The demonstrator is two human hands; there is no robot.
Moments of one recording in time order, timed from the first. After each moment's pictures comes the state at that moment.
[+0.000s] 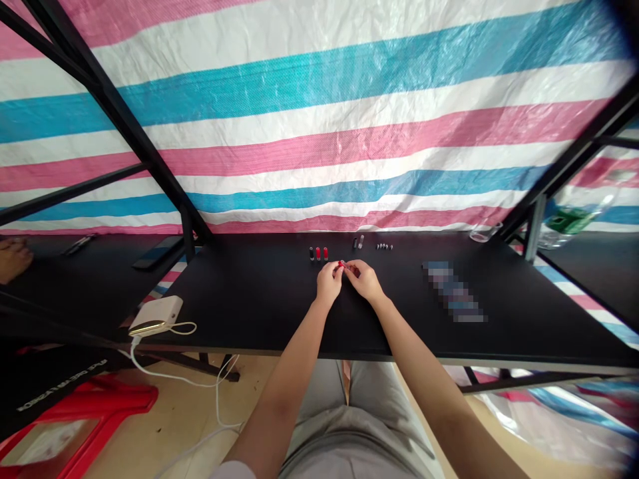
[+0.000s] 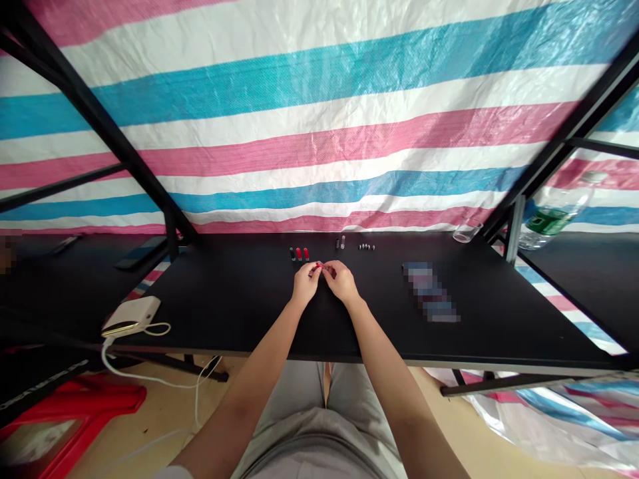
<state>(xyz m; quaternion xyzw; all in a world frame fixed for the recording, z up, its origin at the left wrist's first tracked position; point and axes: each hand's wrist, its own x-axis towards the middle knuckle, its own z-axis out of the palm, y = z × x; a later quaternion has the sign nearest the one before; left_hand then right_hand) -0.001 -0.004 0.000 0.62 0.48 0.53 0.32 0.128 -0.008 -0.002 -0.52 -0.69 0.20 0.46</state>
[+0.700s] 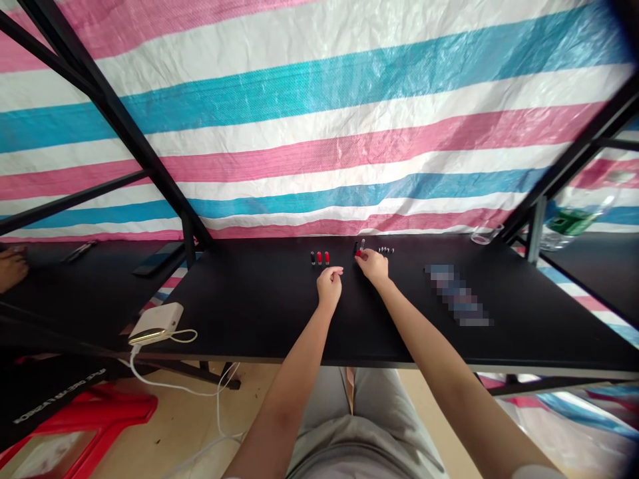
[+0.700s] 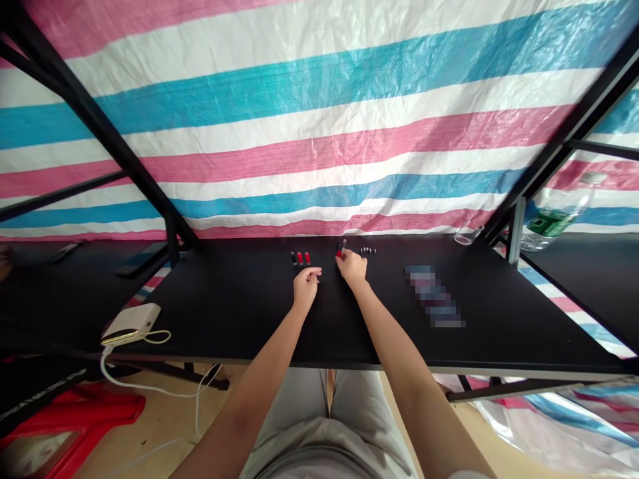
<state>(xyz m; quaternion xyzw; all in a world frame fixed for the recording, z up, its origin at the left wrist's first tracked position) -0.001 -0.004 0.001 0.57 0.53 0.53 0.33 0.146 0.042 0.015 -0.72 -0.60 0.10 0.33</state>
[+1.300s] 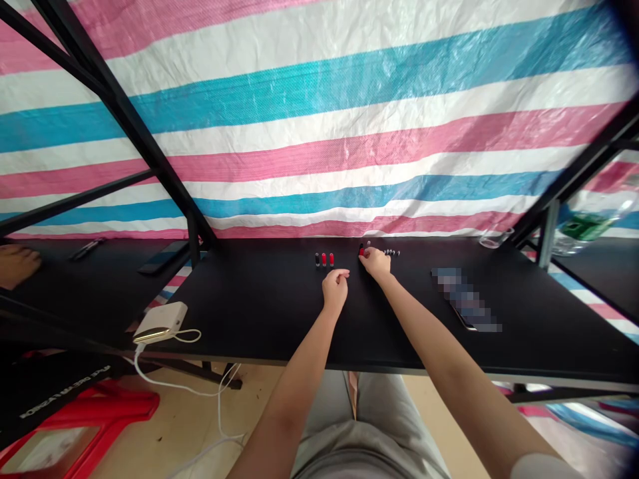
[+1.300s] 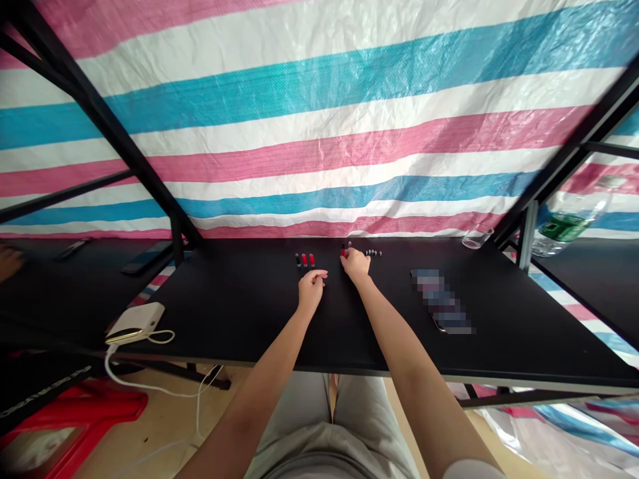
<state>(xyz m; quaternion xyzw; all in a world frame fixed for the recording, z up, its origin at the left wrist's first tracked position) -0.001 -0.003 0.000 0.59 0.54 0.51 0.32 0.143 0.070 0.014 -0.76 -0.61 0.11 0.21</state>
